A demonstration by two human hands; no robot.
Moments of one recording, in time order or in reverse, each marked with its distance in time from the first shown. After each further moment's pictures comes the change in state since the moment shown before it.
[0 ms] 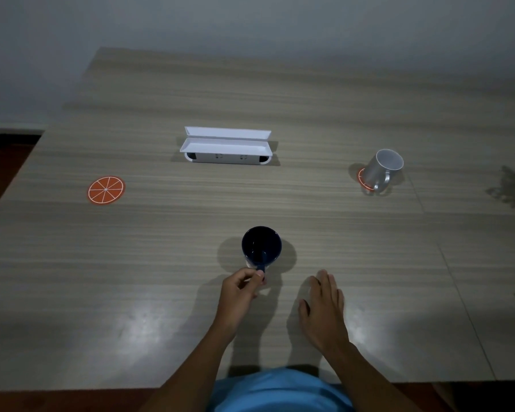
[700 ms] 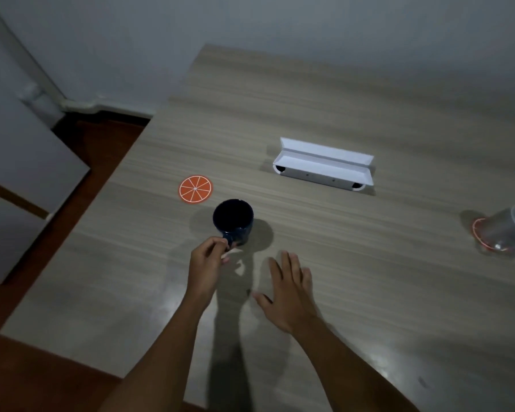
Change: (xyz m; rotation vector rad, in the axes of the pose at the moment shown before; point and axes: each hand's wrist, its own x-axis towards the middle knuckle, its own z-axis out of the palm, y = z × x) left_hand 0.077 0.054 -0.210 -0.087 0.418 0.137; right_hand 0.083 -0.229 0.063 -0.232 -0.213 -0.462
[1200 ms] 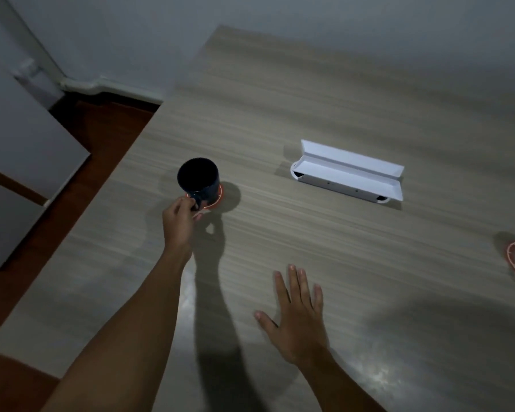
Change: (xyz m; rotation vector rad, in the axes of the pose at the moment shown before) left_hand 0.142 0.025 -0.044 -0.174 0.308 -0.059; right_hand 0.015 -0.002 0.025 -0.046 0.047 -0.010
